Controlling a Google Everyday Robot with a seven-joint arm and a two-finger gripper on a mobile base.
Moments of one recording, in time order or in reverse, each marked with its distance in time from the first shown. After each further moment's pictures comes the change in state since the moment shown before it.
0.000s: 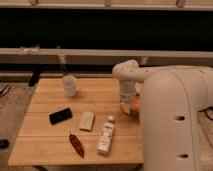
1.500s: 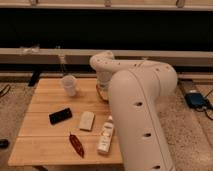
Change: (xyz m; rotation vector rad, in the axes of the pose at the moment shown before) arm -0.143 0.036 -0.031 0.075 -0.090 -0.366
